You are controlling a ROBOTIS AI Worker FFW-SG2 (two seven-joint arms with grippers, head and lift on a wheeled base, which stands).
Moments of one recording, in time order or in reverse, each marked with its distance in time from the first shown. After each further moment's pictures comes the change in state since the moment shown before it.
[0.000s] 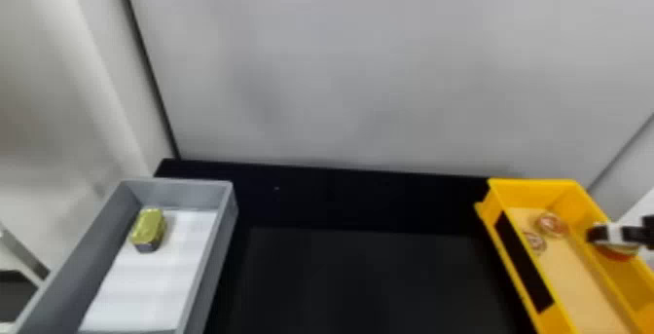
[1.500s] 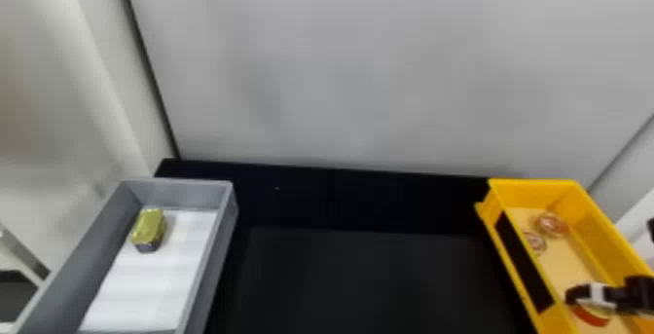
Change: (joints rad) left arm 0.007 -0.009 0.003 0.000 0.000 -0.010 -0.003; right arm 0.027 -0.049 -0.072 0.326 -0.230 -0.066 -0.085
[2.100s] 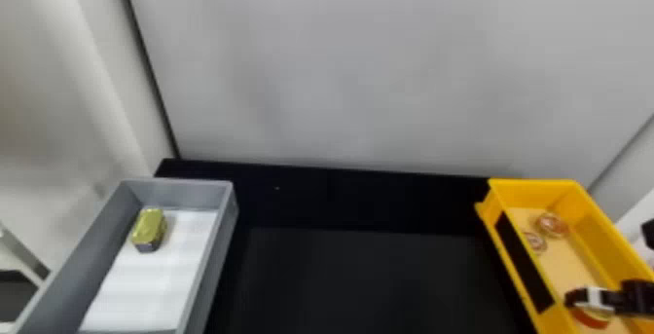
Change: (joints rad) left arm 0.007 -0.004 0.002 0.000 0.000 -0.010 0.000; right arm 0.019 0.010 0.005 0.006 -0.013 -0.043 -0.044
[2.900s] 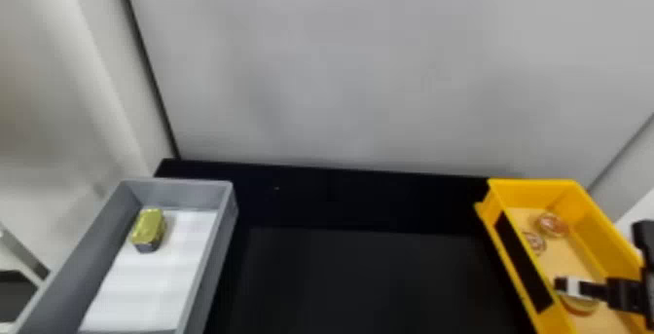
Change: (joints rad) left arm 0.008 0.000 0.001 0.001 0.000 -0.011 -0.002; right arm 0.084 0.006 0.016 -0.057 -0.246 -0.121 -0.194
